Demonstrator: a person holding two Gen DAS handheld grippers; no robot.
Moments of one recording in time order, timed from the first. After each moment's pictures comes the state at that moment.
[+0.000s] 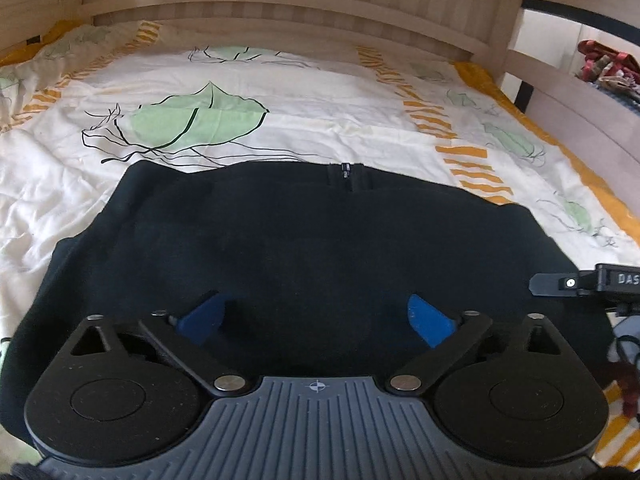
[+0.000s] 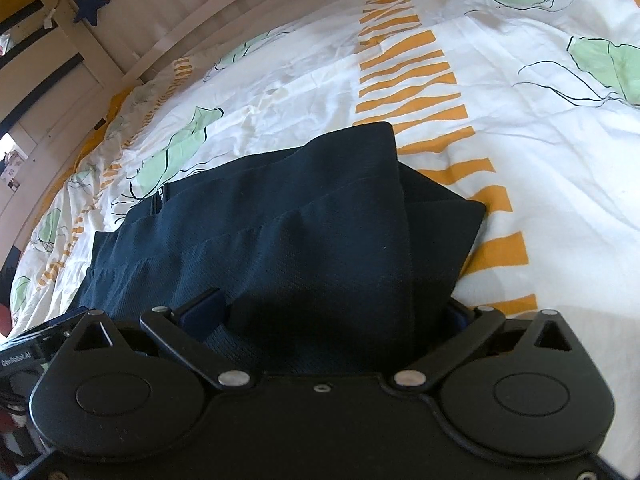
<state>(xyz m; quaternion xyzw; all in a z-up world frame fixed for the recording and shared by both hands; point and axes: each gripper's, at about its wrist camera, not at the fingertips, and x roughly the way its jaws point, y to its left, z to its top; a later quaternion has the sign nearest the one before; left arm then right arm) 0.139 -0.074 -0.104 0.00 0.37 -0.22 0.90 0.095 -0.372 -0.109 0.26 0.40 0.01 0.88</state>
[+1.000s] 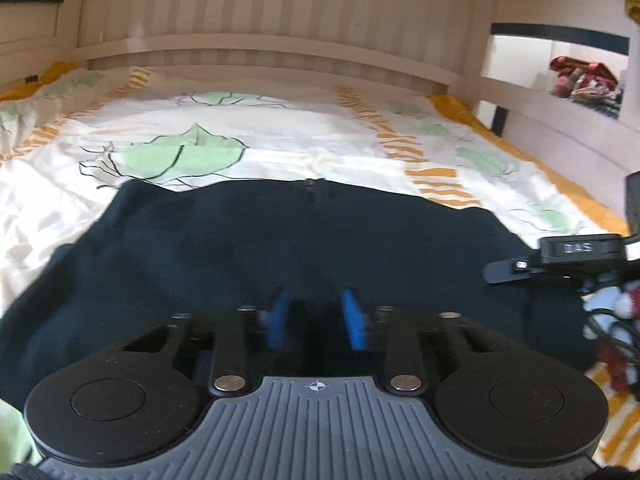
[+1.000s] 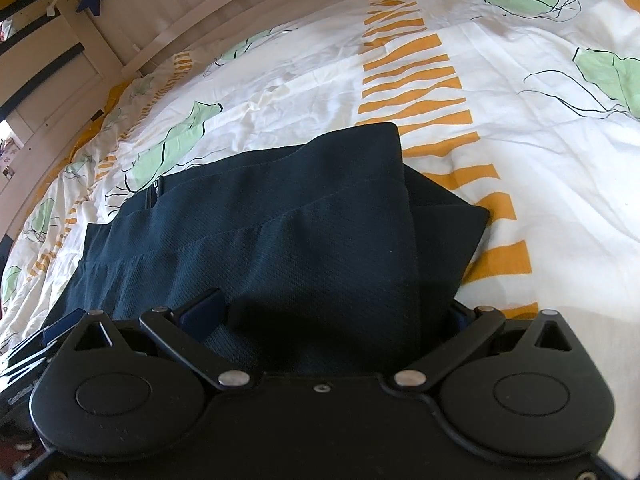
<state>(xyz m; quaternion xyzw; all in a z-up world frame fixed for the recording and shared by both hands) 0.086 -0.078 -0.104 0.00 0.29 -0.24 0.93 0.098 -0.368 -0.109 0.24 0.40 0.01 0.88</state>
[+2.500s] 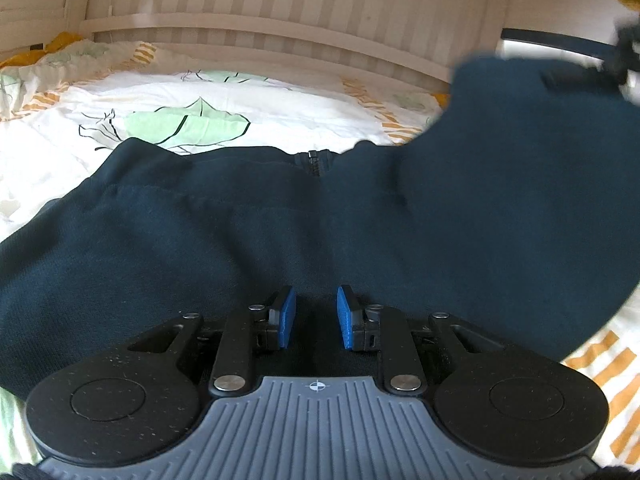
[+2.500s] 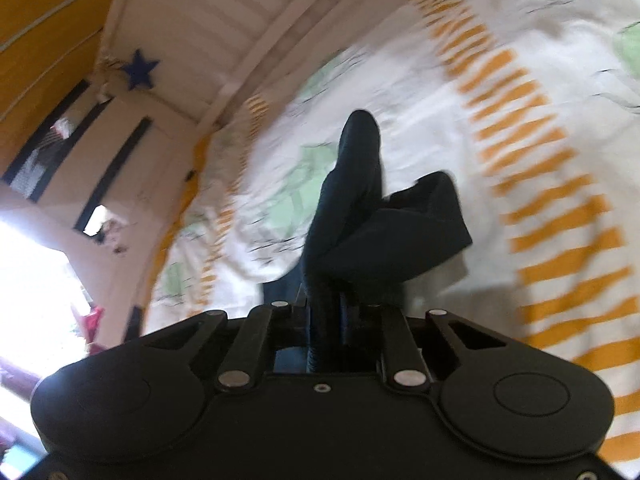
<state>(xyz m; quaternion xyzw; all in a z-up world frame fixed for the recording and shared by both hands) 0.094 -0.067 -0.125 -0.03 0.31 -0.24 0.92 0.101 -0.343 -0.001 0.42 0.36 0.13 0.82</state>
